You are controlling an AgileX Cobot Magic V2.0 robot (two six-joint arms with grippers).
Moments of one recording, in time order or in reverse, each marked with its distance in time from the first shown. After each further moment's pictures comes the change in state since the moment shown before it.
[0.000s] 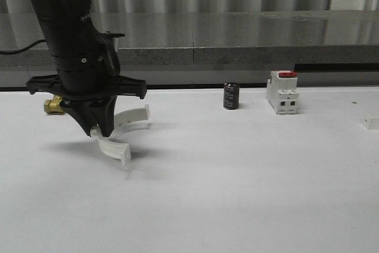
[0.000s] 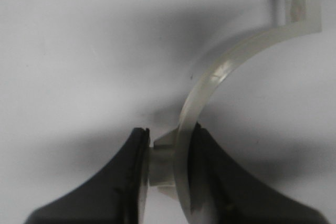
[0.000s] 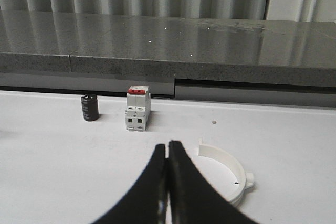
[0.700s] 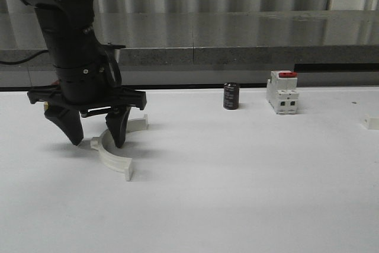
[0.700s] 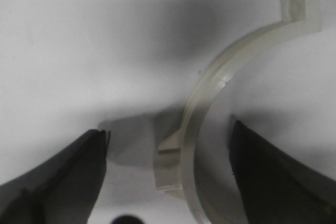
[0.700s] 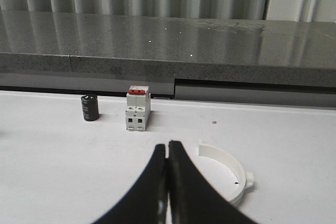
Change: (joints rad) left arm 0.000 0.036 -0.001 0.007 0.005 -0.003; right arm 0.000 0.000 0.000 0.000 0.000 0.000
